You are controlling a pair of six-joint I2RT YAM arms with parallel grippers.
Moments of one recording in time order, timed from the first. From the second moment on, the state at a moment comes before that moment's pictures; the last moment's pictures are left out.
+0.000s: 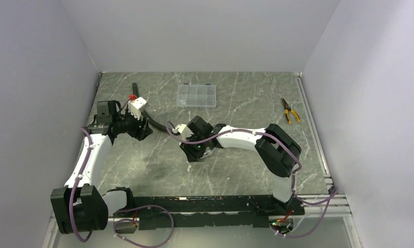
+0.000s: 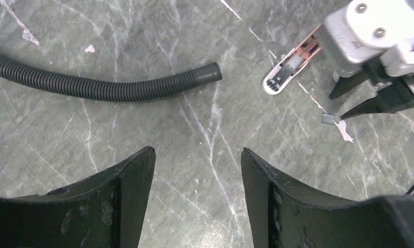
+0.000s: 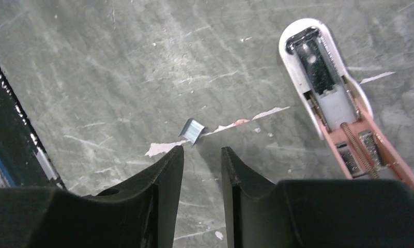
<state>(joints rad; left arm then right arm) 0.09 1.14 0.86 -0.53 0.66 0.51 0.91 1.87 1.17 -0.29 -0.38 -0.07</state>
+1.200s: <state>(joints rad) 0.09 1.12 0.86 -0.52 0.69 0.49 1.01 1.93 1.22 -0.28 -0.20 -0.06</state>
